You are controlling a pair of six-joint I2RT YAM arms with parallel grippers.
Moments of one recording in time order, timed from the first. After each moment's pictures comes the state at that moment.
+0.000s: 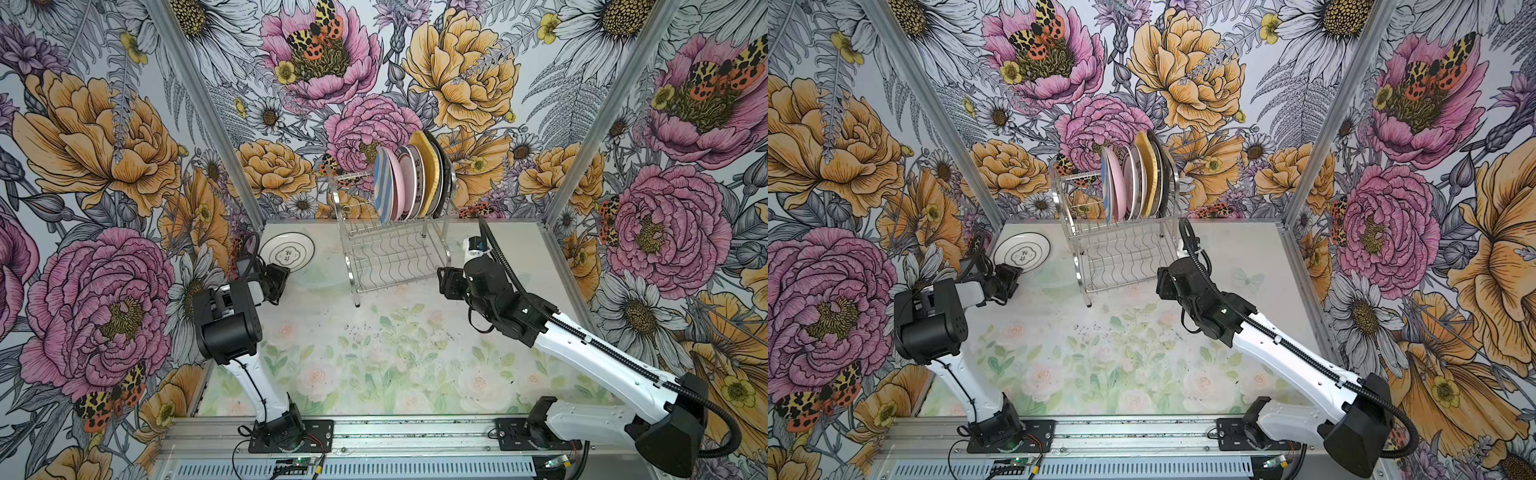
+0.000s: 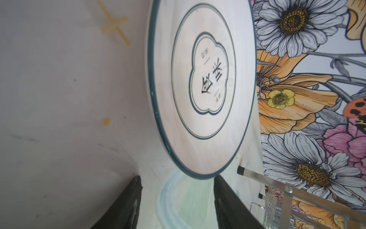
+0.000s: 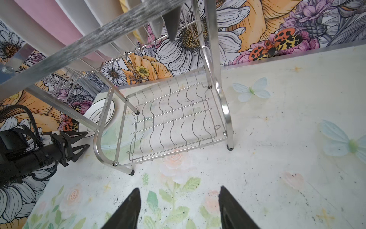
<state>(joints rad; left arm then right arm) 0.37 1.94 1.04 0.09 0.40 -0.92 0.75 1.19 1.07 -0.42 0.34 0.59</state>
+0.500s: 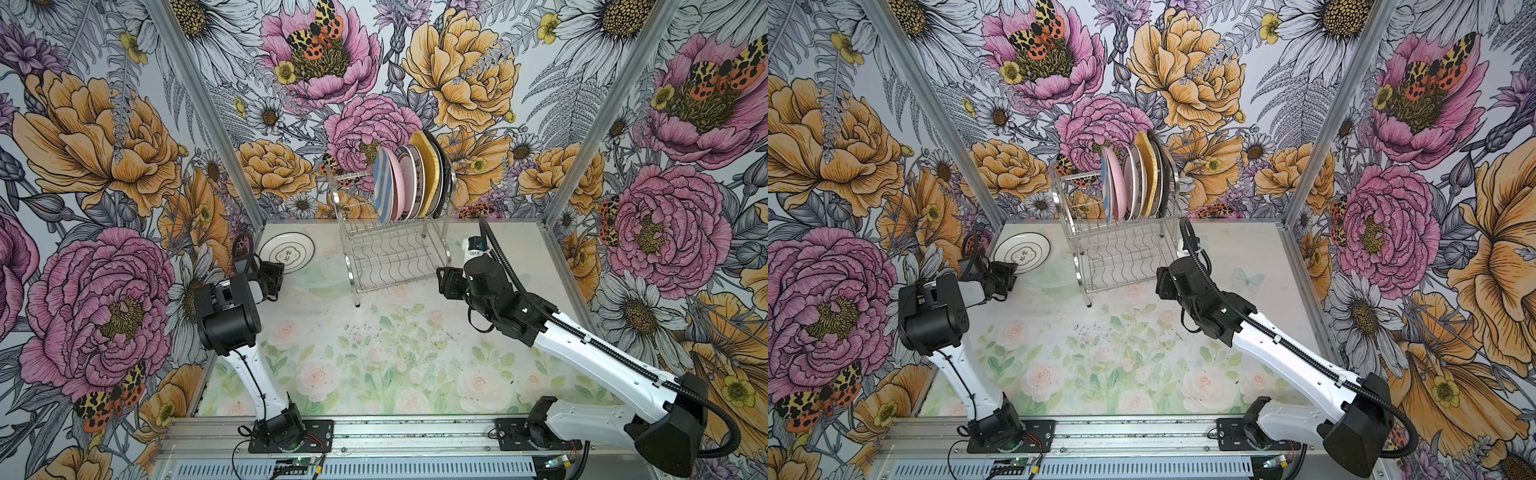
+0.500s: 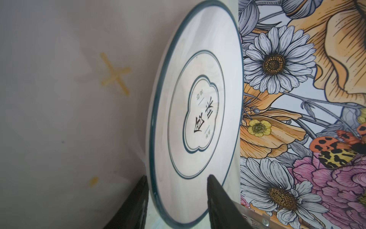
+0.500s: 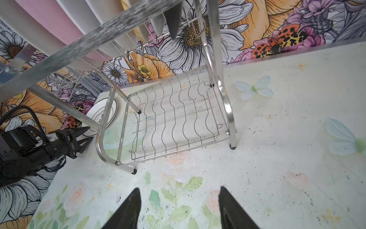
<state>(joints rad) 0.39 2.04 1.09 0.24 0.40 -1.08 0.74 1.19 1.07 -0.42 0.32 0.60</state>
